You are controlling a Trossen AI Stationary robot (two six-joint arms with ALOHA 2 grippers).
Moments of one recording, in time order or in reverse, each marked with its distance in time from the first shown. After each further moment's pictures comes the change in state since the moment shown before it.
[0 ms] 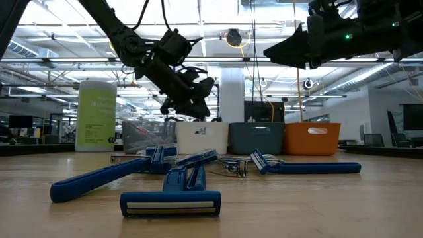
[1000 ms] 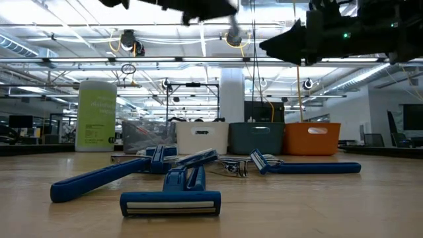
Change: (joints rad) left arm -0.437 -0.236 0.056 0.205 -0.140 0.571; right arm 0.020 0.098 0.000 0.185 -0.010 -0.076
